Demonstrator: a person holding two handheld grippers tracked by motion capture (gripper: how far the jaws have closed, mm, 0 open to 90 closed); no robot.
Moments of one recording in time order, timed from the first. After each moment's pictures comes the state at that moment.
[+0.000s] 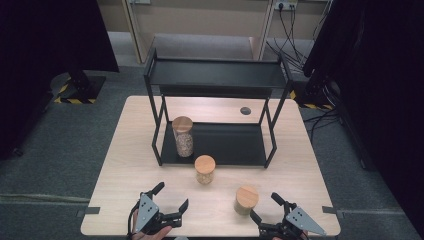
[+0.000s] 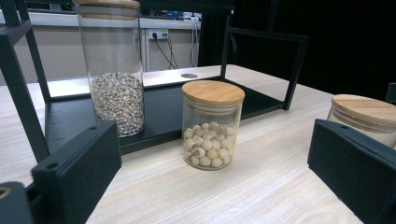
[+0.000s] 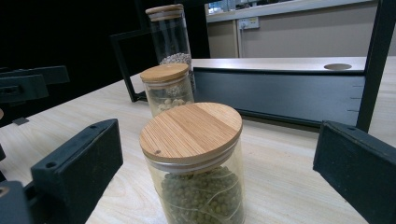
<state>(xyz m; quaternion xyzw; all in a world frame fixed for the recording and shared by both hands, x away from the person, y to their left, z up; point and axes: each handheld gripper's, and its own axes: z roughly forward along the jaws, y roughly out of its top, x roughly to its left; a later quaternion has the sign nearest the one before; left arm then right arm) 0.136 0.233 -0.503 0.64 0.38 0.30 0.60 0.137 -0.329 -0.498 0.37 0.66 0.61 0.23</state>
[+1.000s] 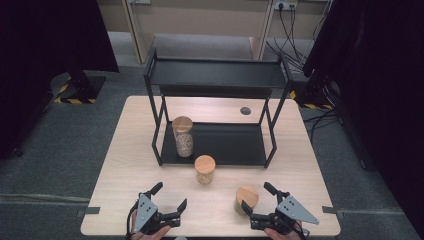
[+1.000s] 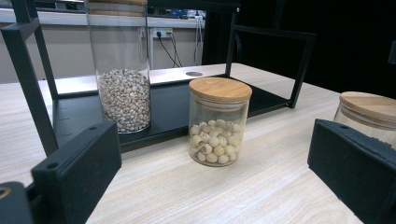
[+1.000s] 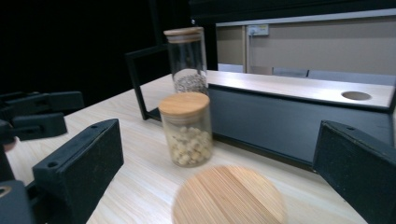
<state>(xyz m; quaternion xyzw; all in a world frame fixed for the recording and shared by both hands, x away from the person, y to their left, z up) 0.136 0.235 -0.505 0.63 0.38 0.30 0.60 0.153 -0.298 -0.455 0.35 0.67 0.61 0.24</state>
